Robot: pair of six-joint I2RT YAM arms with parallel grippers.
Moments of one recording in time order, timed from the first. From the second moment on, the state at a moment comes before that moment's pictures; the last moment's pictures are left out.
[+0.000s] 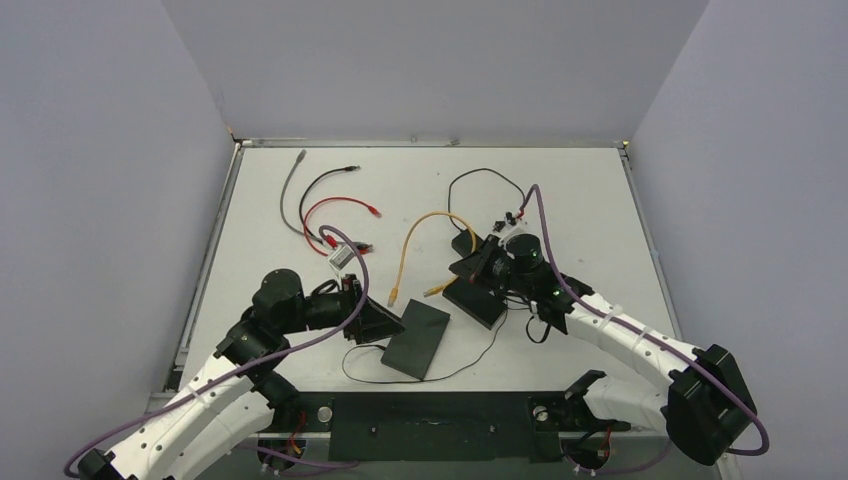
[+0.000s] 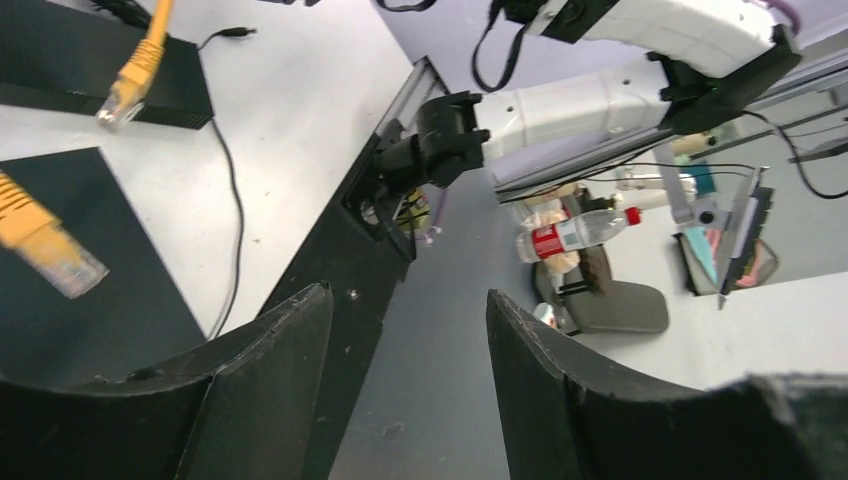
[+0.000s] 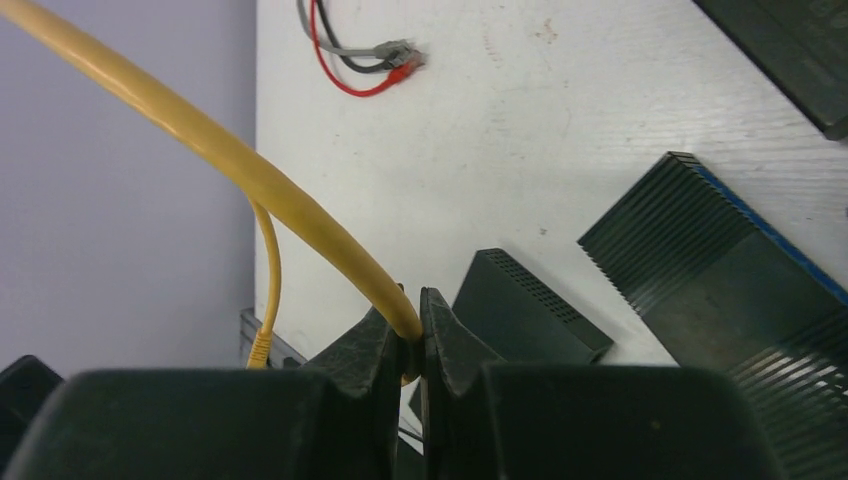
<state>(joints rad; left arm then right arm) -0.65 0.60 0.55 -0.15 0.68 -0.82 0.64 1.12 0.65 -0.03 -0.11 0.96</state>
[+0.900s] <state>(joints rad) -0.66 0.70 0.47 -0.01 0.49 -0.85 0.73 1.11 0.59 0.21 -0.15 1.23</state>
